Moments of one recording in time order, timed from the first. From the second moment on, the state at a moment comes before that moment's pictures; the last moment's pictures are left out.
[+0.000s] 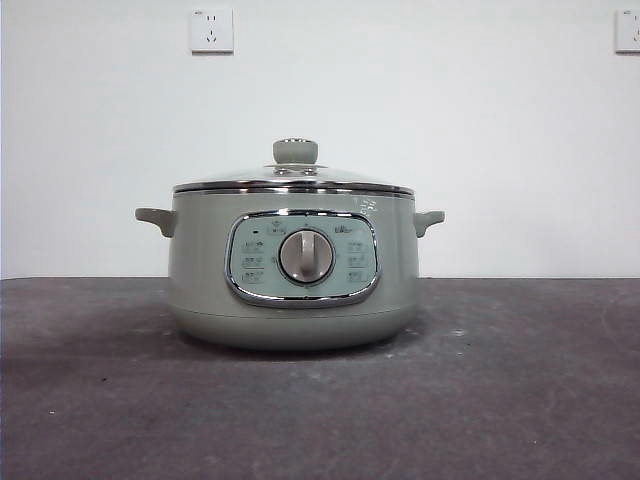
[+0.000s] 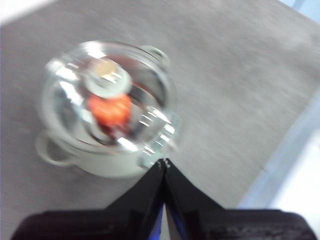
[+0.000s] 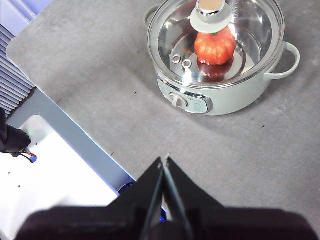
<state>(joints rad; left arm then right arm) -0.43 1.11 1.63 -1.13 0.27 0.15 0.56 1.12 1.69 -1.35 -0.26 -0.01</state>
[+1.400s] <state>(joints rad) -0.03 0.00 0.07 0.01 0.07 0.13 0.56 1.12 1.69 -1.35 -0.26 -0.01</state>
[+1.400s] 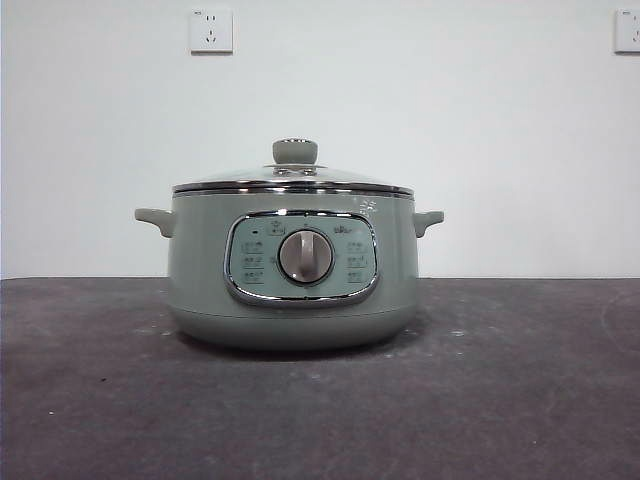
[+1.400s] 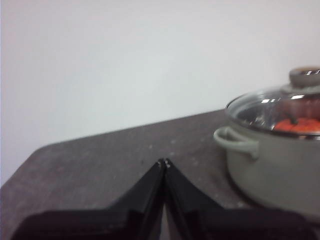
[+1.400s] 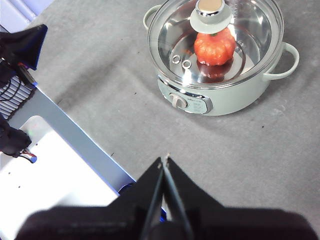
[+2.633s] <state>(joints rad) -0.03 0.00 0.03 -0.21 0.06 0.10 0.56 1.12 1.69 -1.35 -0.26 -0.01</state>
